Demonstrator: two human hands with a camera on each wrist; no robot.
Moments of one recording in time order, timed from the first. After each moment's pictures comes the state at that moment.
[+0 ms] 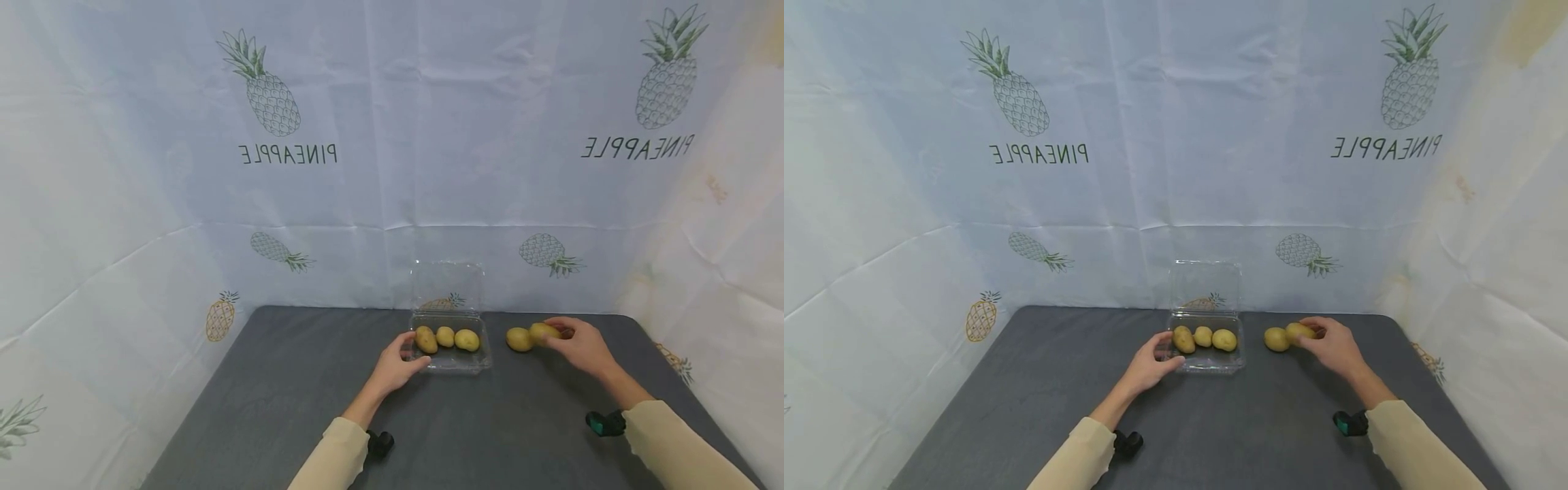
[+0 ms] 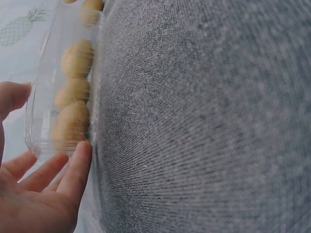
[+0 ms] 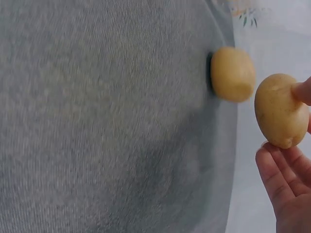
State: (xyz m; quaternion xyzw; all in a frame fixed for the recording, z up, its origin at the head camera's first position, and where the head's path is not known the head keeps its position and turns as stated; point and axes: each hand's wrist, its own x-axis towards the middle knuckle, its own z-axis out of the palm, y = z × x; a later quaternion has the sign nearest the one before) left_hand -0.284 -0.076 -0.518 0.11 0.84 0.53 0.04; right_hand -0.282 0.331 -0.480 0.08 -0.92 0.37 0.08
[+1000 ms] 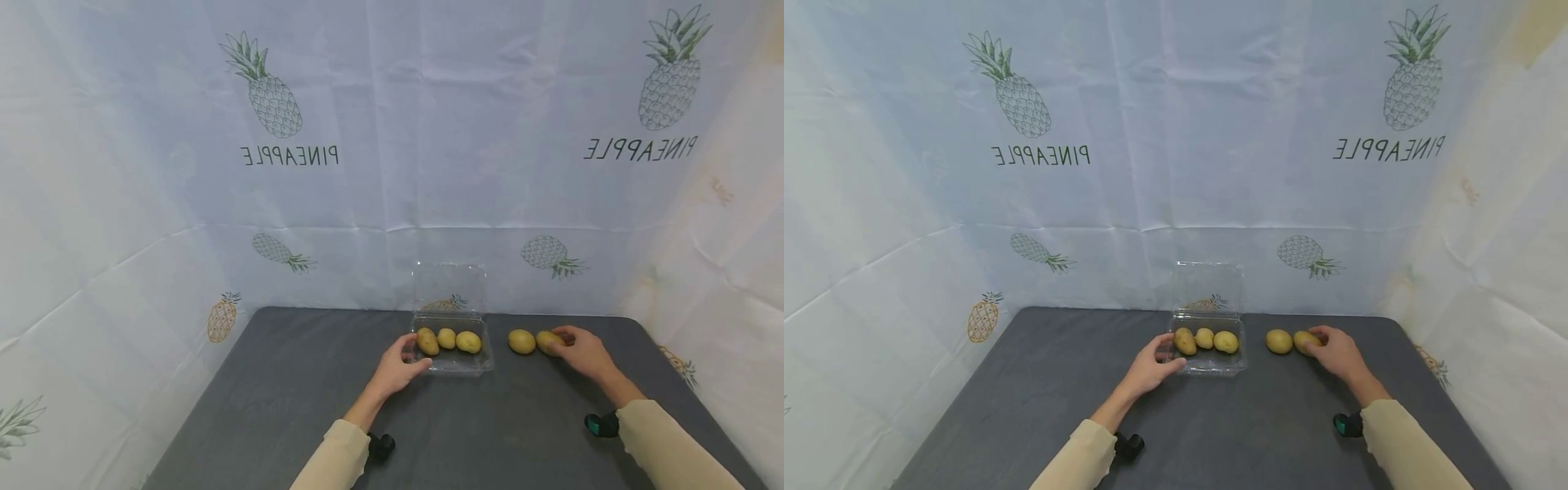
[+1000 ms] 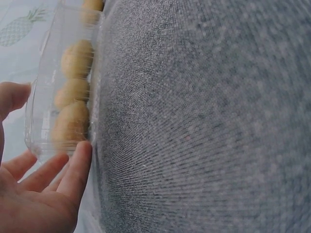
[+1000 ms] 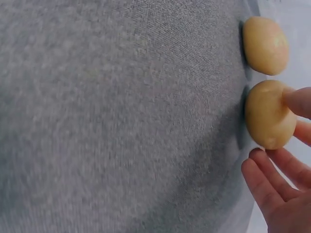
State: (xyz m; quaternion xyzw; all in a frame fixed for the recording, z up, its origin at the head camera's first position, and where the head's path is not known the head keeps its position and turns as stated) left_hand -0.283 -0.075 -0.518 0.10 0.84 0.53 0.04; right_hand -0.293 0.344 -0.504 0.05 -0.95 0.31 0.04
